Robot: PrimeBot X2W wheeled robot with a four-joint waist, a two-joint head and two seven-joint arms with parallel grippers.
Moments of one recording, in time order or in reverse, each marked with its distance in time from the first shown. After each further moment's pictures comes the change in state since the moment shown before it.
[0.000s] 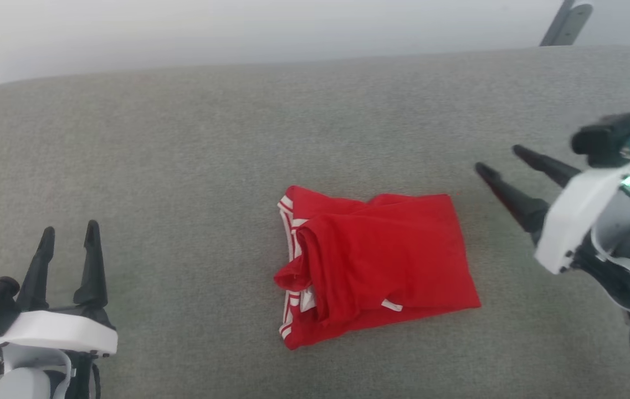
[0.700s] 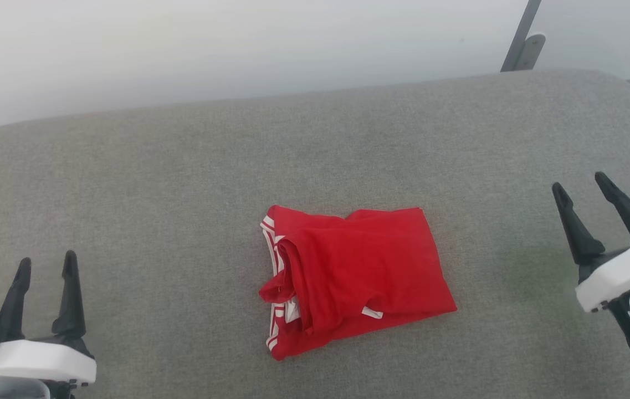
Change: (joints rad) left arm 0.086 0.028 0.050 -0.018 0.024 -0.001 0.000; right arm 0.156 0.006 -0.115 0.284 -0.212 0.000 -0.623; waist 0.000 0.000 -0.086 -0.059
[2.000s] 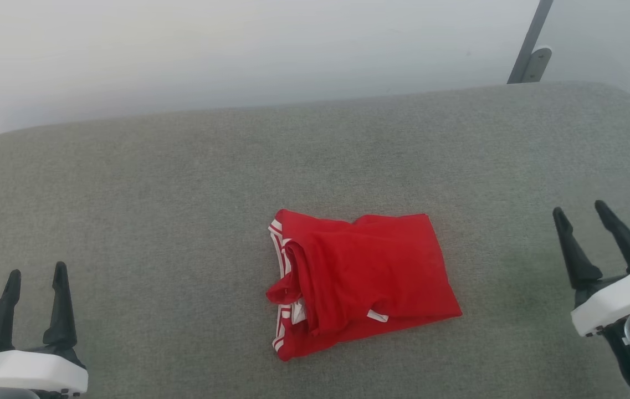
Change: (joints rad) left arm 0.032 0.004 0.032 0.001 0.014 0.000 0.000; right arm 0.096 0.053 -0.074 -0.009 -0.009 0.000 -0.030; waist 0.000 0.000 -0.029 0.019
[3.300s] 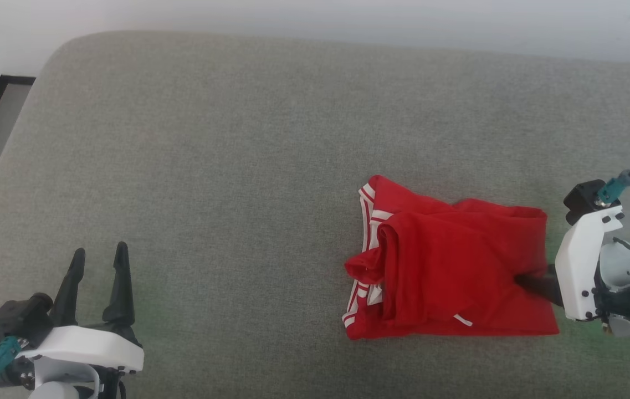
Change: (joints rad) left arm -0.080 -0.090 -0.095 0.044 0.001 0.000 0.000; right arm -0.197 -0.099 0.197 -0.036 0.282 0.000 1.109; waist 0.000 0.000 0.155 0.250
